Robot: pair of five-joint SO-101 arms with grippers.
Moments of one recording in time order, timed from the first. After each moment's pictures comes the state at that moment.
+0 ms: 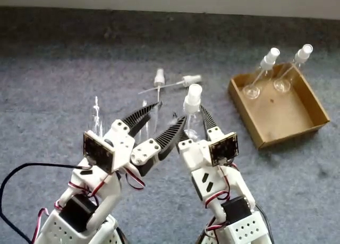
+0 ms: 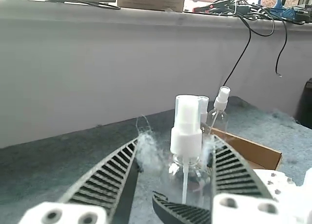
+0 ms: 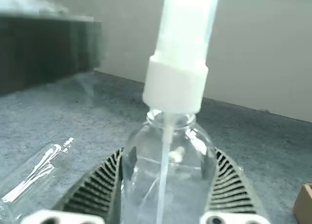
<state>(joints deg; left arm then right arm) 29.5 -92.7 76.0 23.3 8.9 -26.7 -97.3 96.0 12.0 2.9</state>
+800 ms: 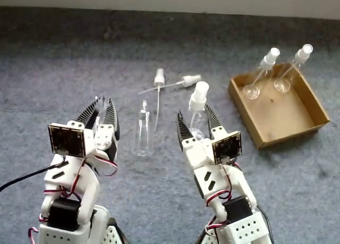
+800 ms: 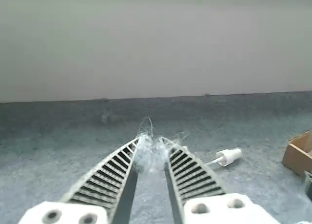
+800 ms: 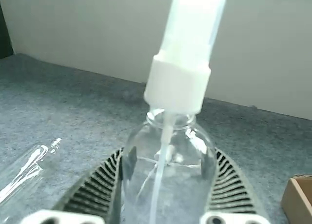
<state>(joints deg) 4.2 -99.9 76.4 38.8 7.2 -24.9 -97.3 96.0 12.4 2.9</state>
